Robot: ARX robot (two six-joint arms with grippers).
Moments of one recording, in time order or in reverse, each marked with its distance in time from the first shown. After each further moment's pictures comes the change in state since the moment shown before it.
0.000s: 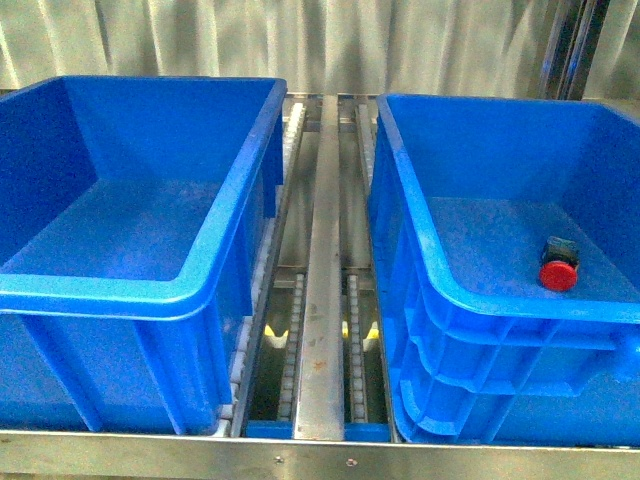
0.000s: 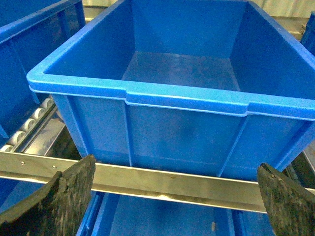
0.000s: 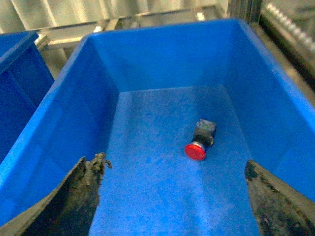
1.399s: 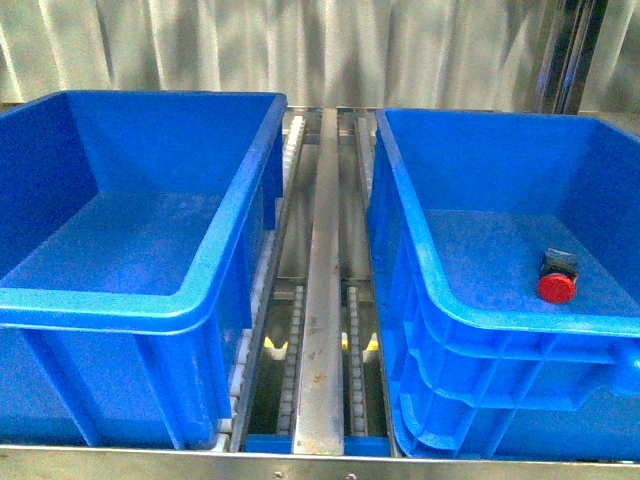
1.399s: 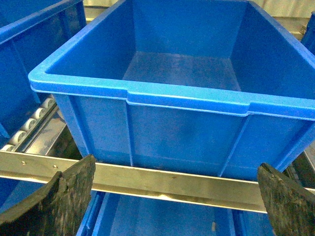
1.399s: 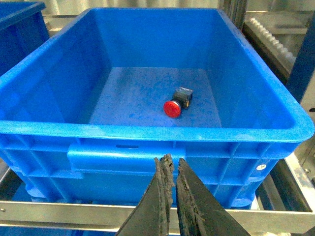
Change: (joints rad) left arm 0.000 0.000 0.000 0.000 0.000 0.000; right arm -0.122 -0.687 -0.438 -0.201 -0.117 -0.111
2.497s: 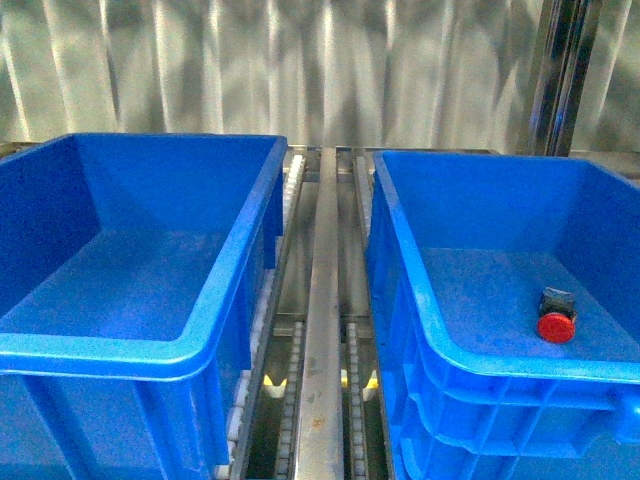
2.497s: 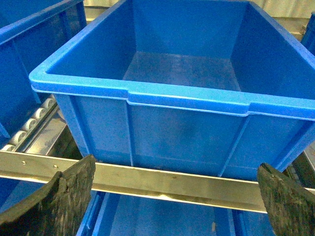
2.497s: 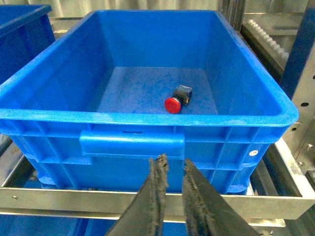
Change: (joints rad) left arm 0.000 0.000 0.000 0.000 0.000 0.000; right arm 0.000 -0.334 0.000 -0.338 0.000 -0.001
